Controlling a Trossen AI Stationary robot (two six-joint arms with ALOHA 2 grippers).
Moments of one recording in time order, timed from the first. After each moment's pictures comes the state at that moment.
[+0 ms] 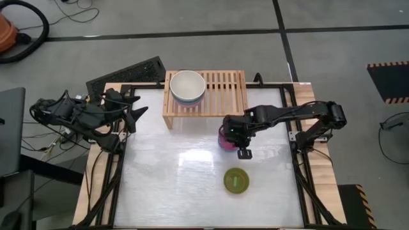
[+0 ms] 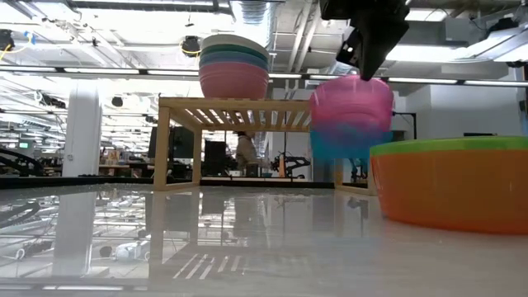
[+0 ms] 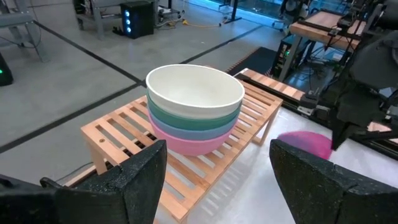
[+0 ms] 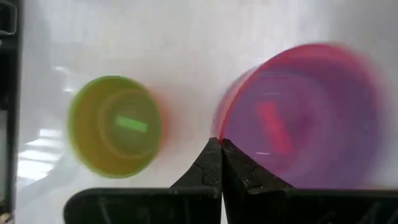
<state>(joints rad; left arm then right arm) -0.33 0.78 1.22 -0.91 -0.90 -0.52 0.04 1.57 1.40 -1.04 -0.13 0.00</state>
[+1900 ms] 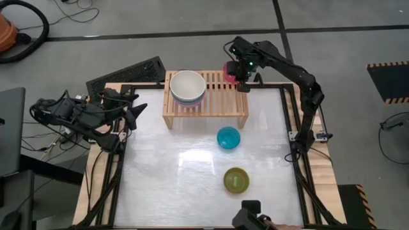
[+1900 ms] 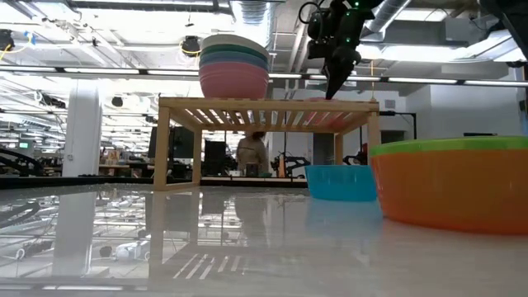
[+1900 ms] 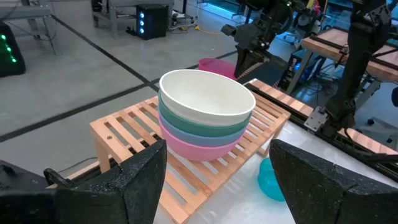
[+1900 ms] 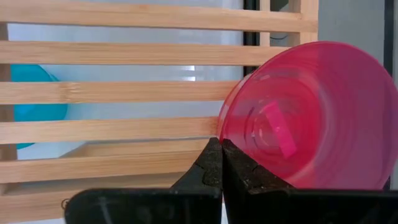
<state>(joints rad) -0.33 0.78 1.22 -0.91 -0.95 -0.60 -0.69 1.87 2.01 -1.31 -0.06 -0.69</state>
